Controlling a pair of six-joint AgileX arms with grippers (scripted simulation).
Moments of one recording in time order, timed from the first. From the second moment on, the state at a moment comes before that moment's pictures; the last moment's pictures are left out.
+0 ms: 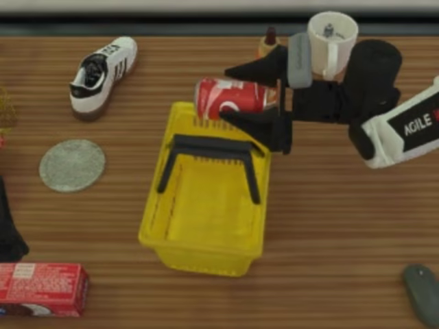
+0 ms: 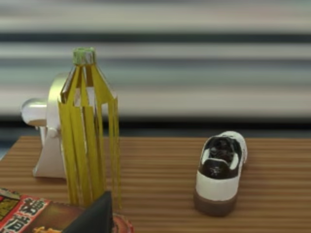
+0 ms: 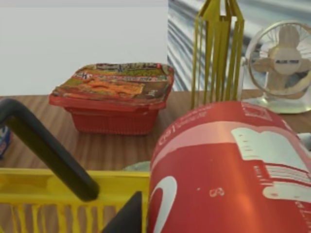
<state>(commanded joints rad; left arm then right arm) 0.00 0.00 0.00 0.00 0.00 0.00 0.32 2.41 1.31 1.12 -1.12 0.03</state>
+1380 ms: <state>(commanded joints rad) -0.39 1.16 1.07 -0.81 0.06 0.63 0.17 1.19 0.54 0.47 -0.54 0.01</state>
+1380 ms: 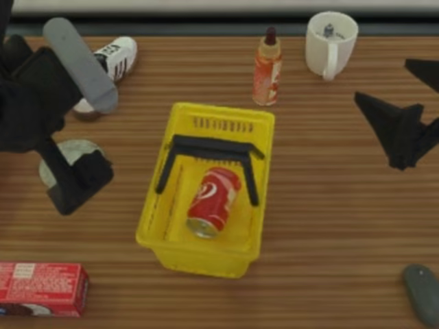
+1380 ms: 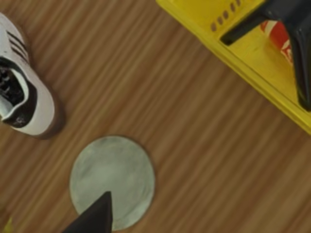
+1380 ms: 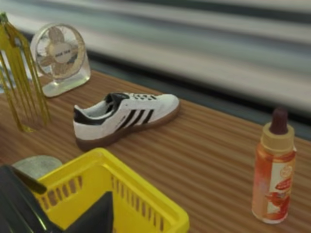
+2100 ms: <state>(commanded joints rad) -0.63 2.08 1.92 -1.35 0.01 1.03 0.03 0.11 0.04 0.04 -0.05 0.00</state>
